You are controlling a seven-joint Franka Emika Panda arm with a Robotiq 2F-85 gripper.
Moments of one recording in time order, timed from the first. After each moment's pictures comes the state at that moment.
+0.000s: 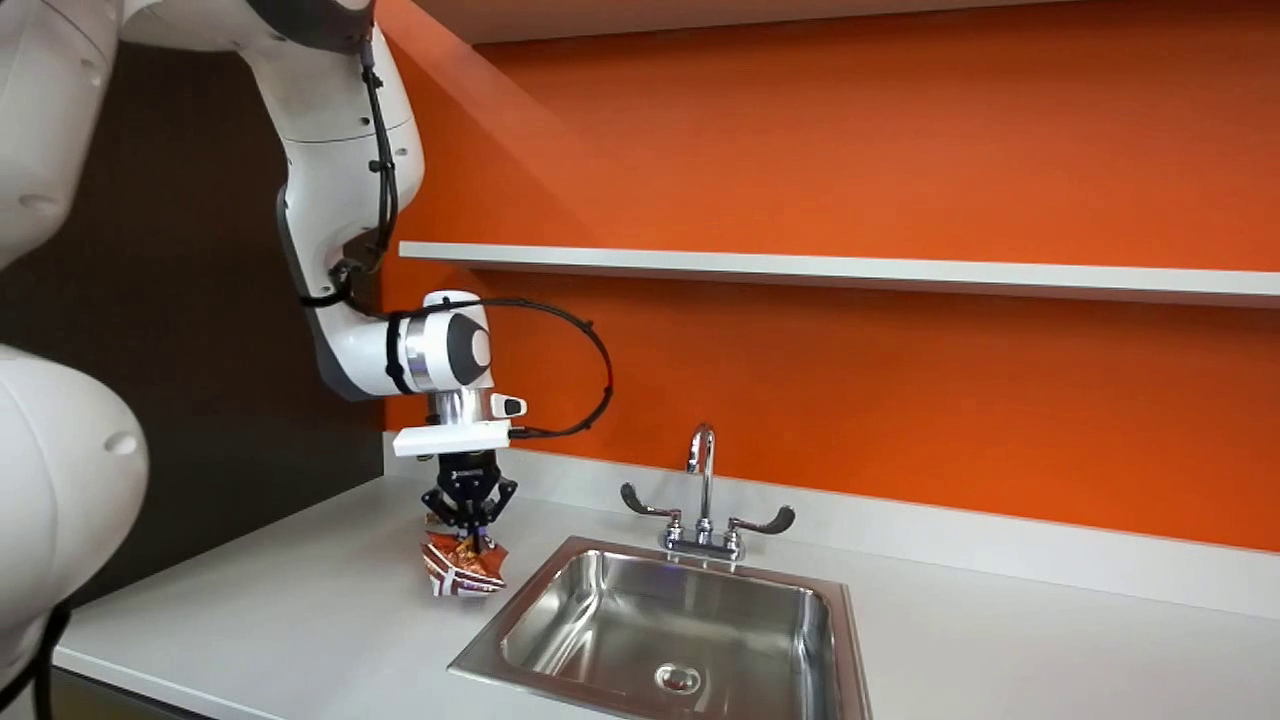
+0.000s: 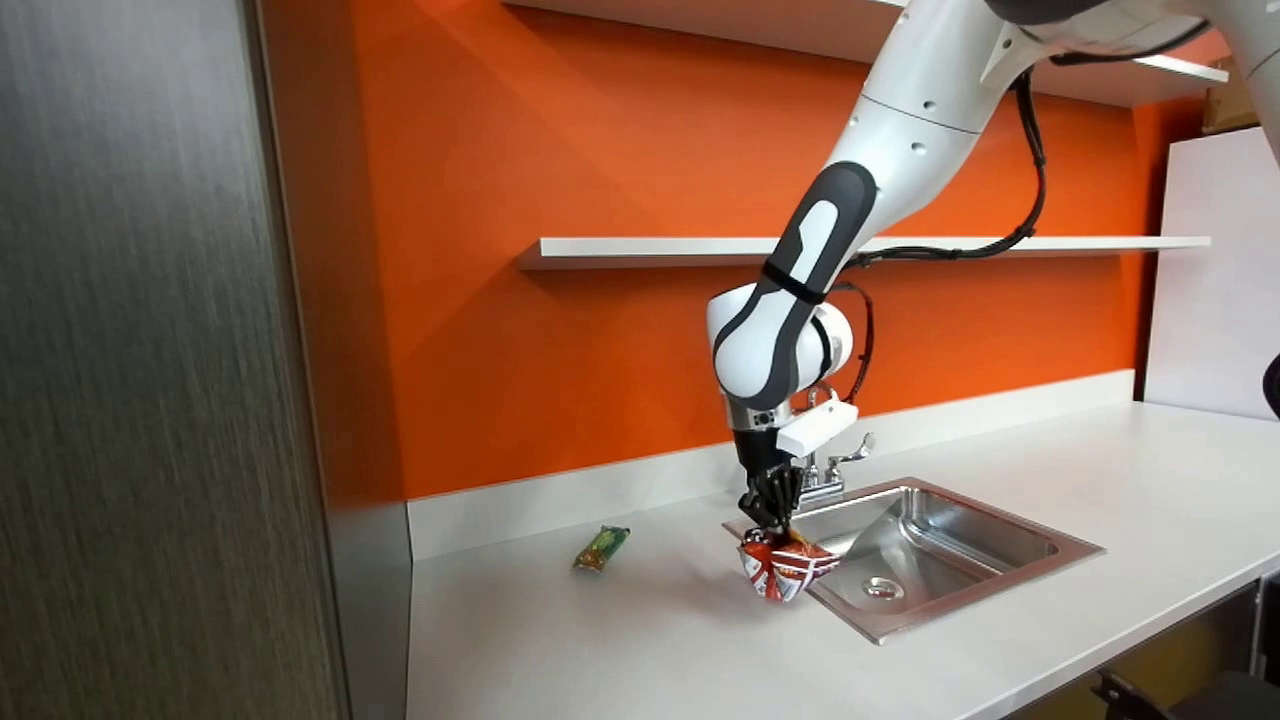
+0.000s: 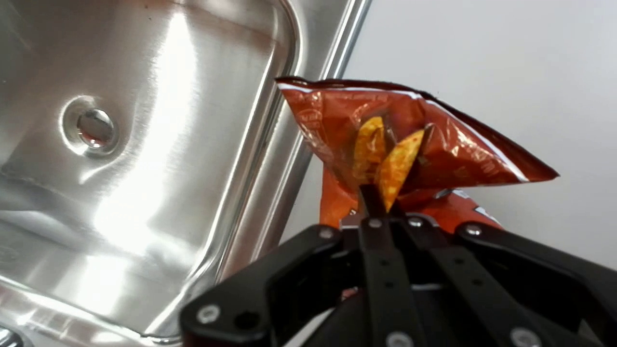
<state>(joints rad) 0.14 0.33 -0.01 -2.24 -0.25 2.47 -0.11</state>
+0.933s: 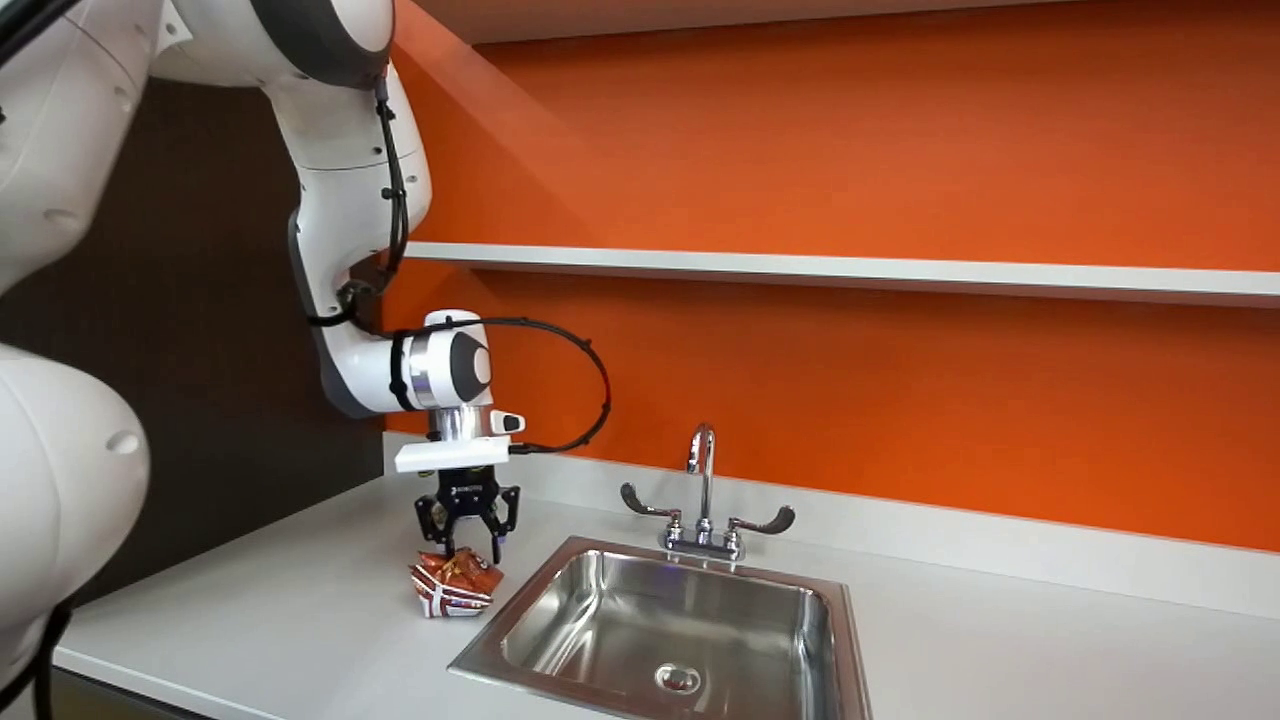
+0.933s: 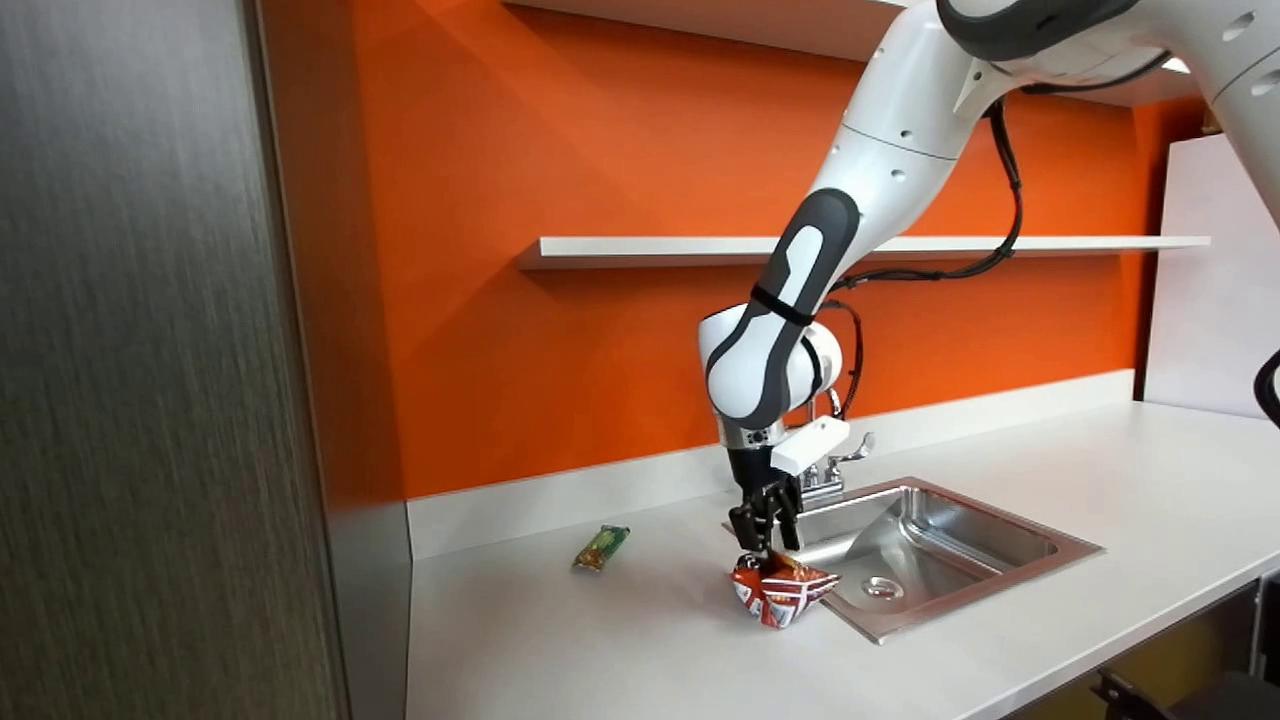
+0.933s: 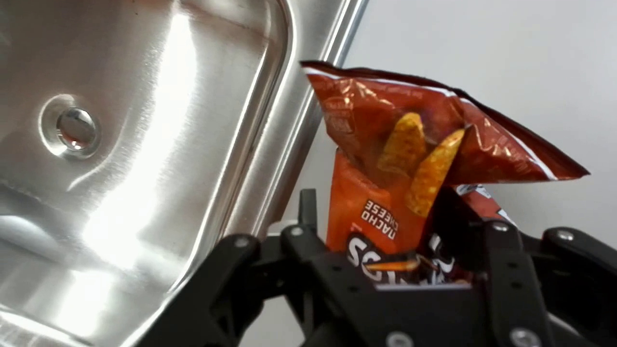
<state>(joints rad) 0.14 0.41 -0.01 -2.20 -0.26 2.47 -0.11</state>
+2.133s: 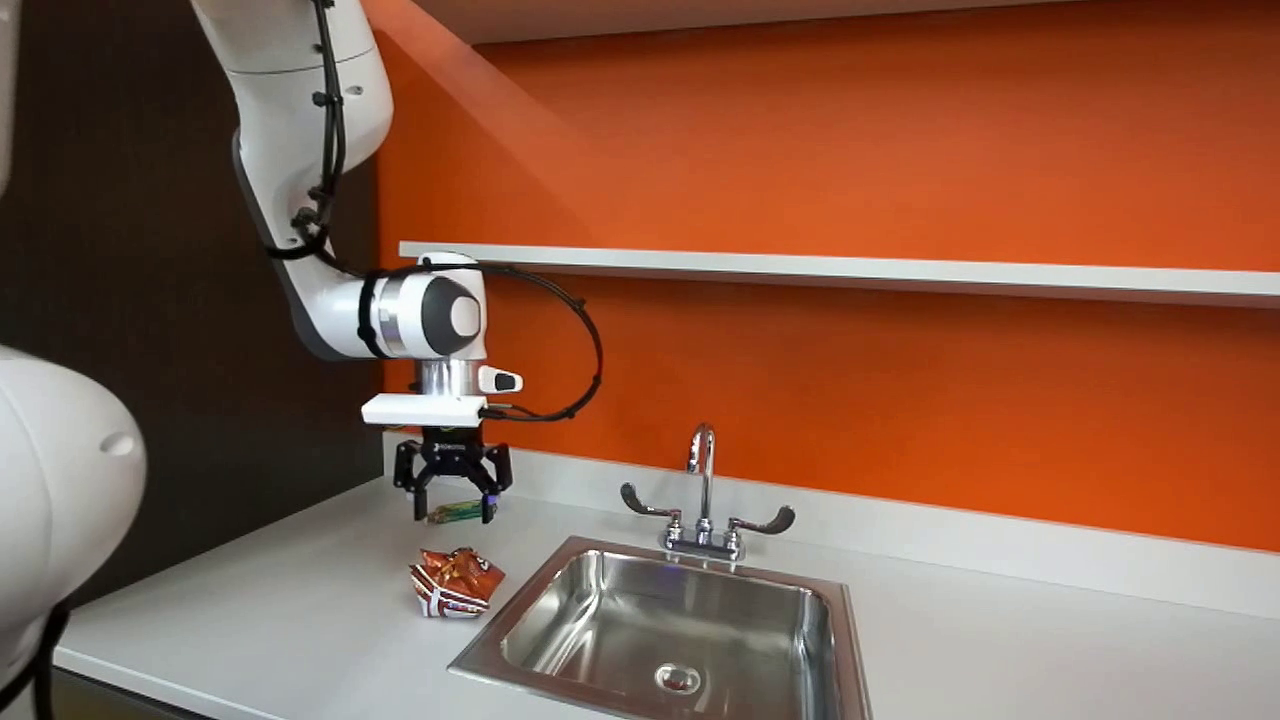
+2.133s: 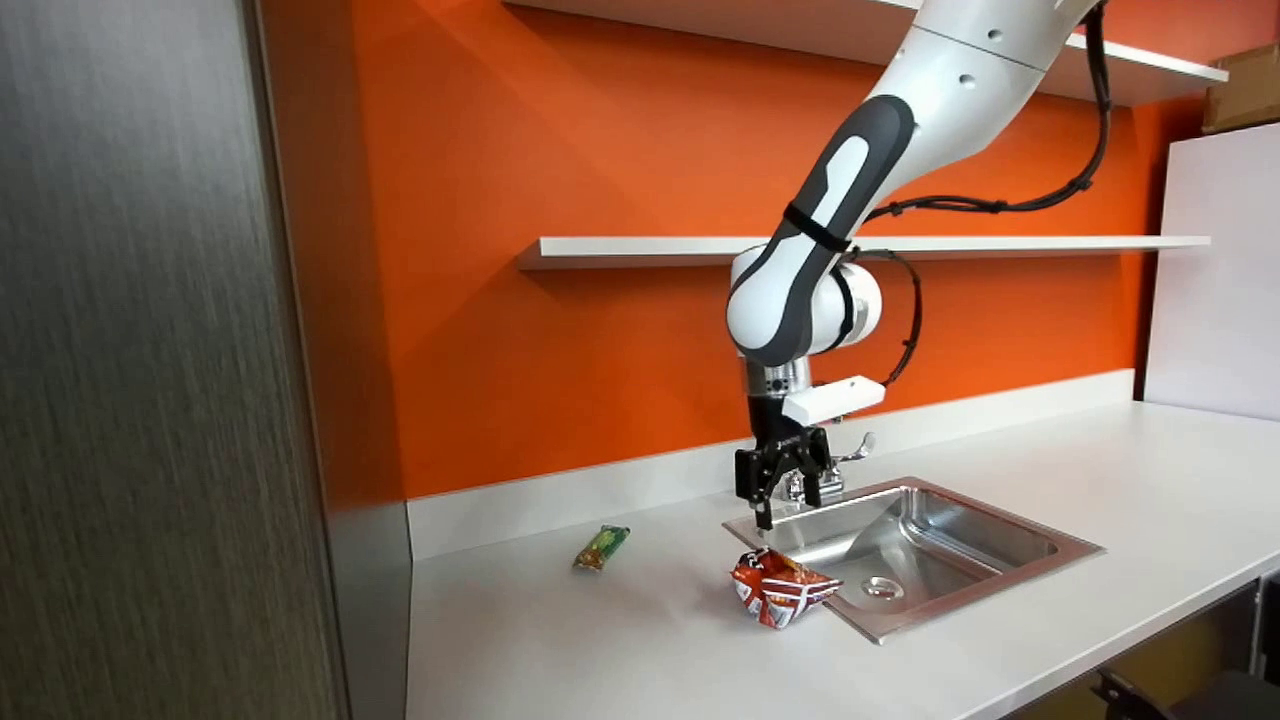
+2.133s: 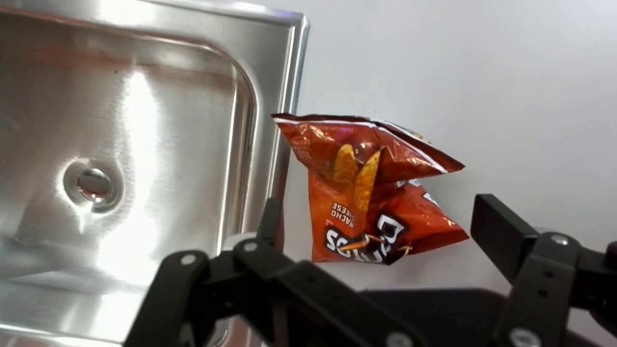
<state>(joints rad) 0.12 0.14 0.00 -2.38 -0.10 2.45 -0.04</state>
